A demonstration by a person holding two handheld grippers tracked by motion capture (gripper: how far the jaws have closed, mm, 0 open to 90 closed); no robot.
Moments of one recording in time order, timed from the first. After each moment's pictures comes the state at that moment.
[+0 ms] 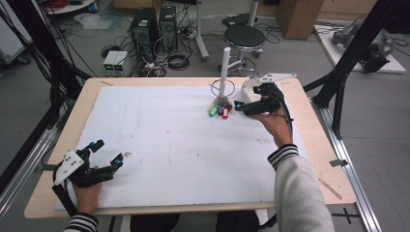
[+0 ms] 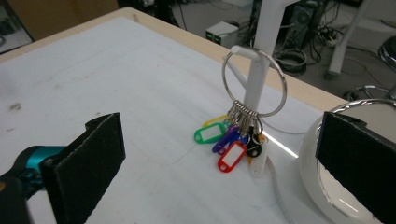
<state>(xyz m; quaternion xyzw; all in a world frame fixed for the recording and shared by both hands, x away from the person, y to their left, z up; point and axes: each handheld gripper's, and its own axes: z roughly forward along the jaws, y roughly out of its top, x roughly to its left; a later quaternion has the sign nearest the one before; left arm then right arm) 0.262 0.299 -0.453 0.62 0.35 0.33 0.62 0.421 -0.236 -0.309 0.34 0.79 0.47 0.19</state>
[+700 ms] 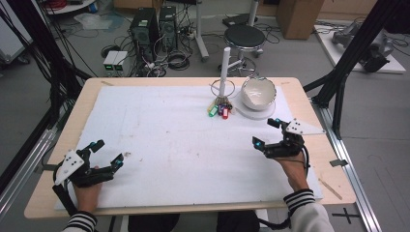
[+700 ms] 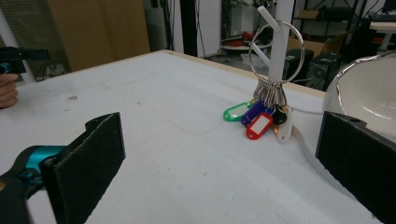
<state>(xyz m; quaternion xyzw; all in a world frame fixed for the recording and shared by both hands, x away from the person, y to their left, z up) 0.262 0.299 -0.453 0.62 0.35 0.33 0.62 0.341 -0.299 -0.400 0.28 0.72 0.60 0.20</state>
